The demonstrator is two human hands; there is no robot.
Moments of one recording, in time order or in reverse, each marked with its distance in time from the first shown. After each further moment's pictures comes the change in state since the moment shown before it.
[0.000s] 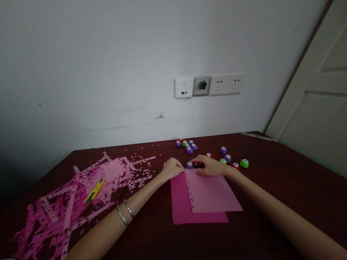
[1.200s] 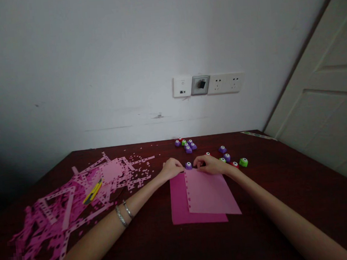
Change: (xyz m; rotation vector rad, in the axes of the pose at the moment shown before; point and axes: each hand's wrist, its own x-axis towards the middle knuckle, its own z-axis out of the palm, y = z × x) left_hand -0.001 -0.001 0.003 -0.005 0.034 0.003; right_hand 0.000 0.012 0.002 0.230 -0.027 0.048
